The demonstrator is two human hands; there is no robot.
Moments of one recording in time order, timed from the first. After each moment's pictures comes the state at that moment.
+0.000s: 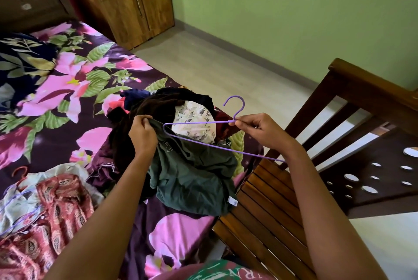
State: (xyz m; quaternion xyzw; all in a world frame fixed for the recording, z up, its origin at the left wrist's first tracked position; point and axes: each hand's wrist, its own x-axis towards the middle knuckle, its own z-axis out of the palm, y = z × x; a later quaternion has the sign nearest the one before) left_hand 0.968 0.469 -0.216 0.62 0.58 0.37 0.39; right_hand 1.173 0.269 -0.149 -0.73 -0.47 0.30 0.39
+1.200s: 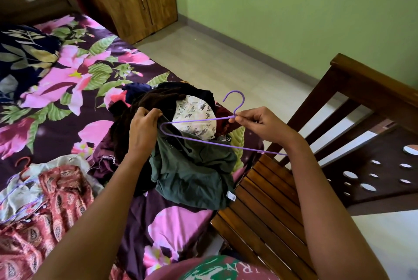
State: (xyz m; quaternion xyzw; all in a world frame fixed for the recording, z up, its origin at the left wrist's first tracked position) left_hand 0.948 0.469 -0.220 0.86 0.41 0.27 0.15; right_hand 1.181 0.266 -0.151 -0.71 -0.50 0.31 0.38
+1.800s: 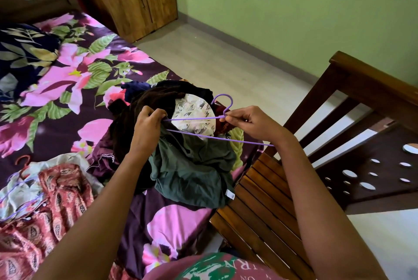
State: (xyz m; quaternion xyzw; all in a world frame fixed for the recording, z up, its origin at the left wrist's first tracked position) left_hand 0.954 0.461 -0.220 0.87 0.37 0.27 0.18; right_hand 1.176 0.282 -0.162 -0.69 -0.53 0.31 0.37
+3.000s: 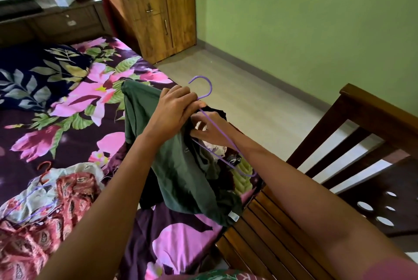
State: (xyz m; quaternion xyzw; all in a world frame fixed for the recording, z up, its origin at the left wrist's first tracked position) left_hand 0.975 0.457 -0.104 0.90 0.13 0.40 0.07; right_hand 1.106 0.379 -0.146 -0.64 -0.67 0.20 0.32
